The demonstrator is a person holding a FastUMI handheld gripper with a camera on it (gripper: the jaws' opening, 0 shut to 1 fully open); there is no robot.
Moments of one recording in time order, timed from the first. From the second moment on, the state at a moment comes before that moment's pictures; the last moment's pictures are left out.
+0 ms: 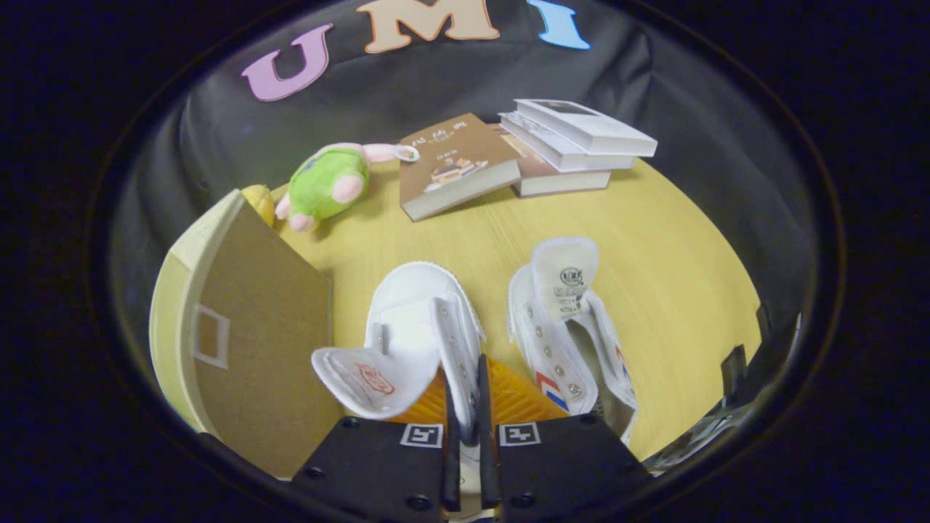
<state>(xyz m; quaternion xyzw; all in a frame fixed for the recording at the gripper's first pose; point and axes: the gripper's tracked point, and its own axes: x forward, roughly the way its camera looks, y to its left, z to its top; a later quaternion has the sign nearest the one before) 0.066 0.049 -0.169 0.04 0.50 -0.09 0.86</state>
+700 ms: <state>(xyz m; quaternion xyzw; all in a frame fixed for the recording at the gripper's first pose) 0.113 0.177 0.067 -0.06 0.31 -0.03 0.95</state>
